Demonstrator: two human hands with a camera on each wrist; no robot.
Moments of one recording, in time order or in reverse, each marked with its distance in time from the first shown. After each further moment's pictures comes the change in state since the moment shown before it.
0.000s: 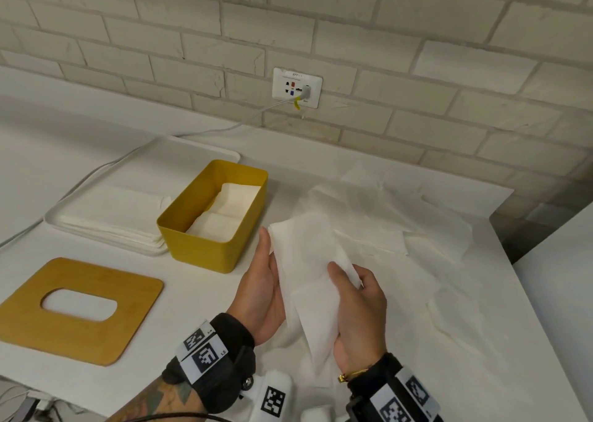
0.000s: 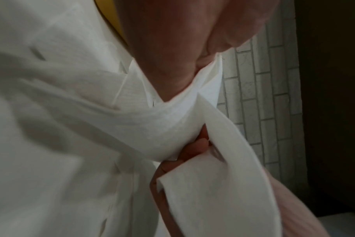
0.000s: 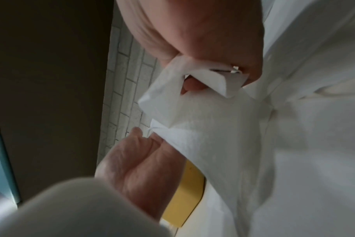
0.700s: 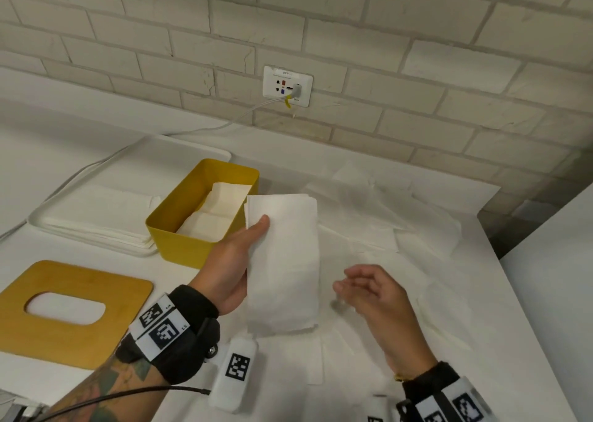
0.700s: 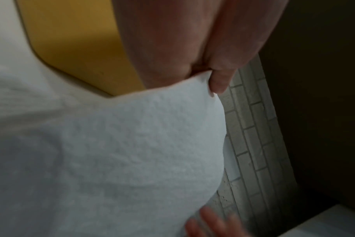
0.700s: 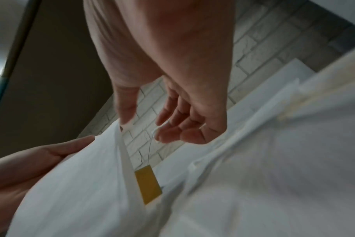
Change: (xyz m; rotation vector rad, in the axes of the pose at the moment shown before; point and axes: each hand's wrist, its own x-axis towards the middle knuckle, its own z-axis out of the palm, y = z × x) left_hand -0.004 0.046 0.001 0.214 0.071 0.101; right_hand 0.018 -0.026 -0.059 -0.466 -0.303 -0.162
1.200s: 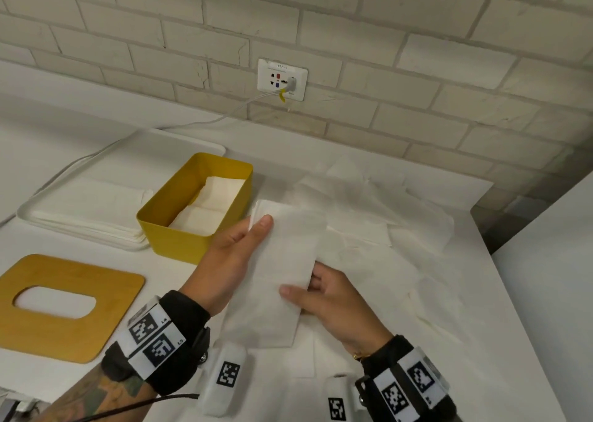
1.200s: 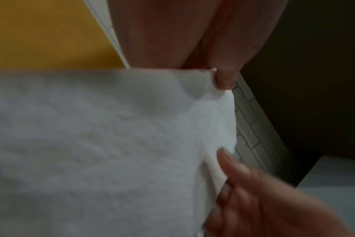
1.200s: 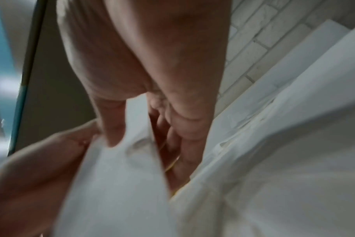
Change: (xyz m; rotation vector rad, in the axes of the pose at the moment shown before) left_hand -0.010 -0.004 0.003 0.342 0.006 0.191; right_hand 0.005 -0.011 0.041 -0.033 -0.372 0.058
